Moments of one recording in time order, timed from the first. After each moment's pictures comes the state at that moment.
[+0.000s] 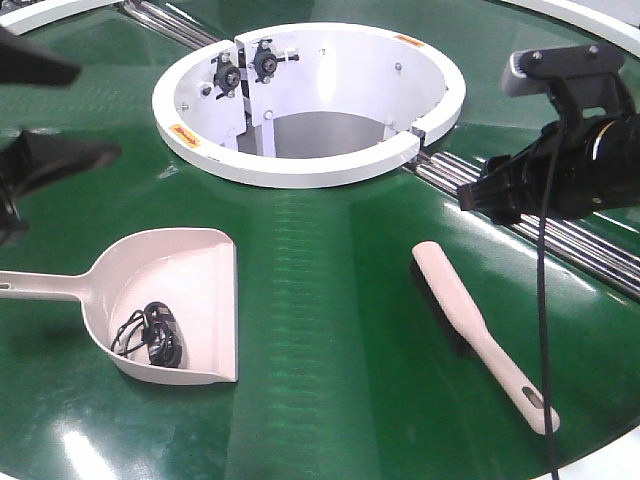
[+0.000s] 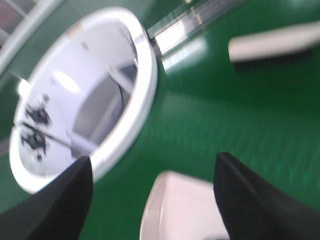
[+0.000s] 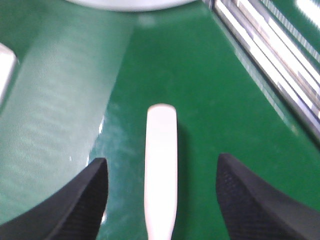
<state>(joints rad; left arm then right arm) -0.14 1.11 -1.27 -0.65 0.88 1.29 0.28 1.33 -1.18 -0.04 0.75 0.02</state>
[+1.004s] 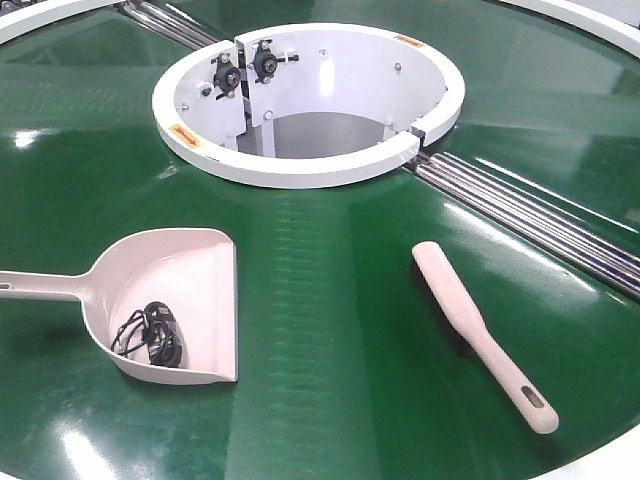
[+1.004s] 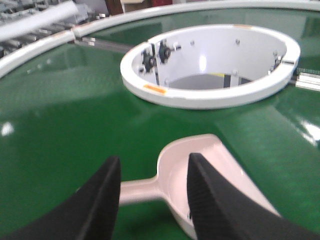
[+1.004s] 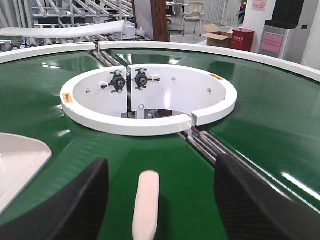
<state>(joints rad) -0.14 0.44 -0.57 0.10 0.47 0.00 0.28 0.32 -0.49 -0.12 0.39 0.01</state>
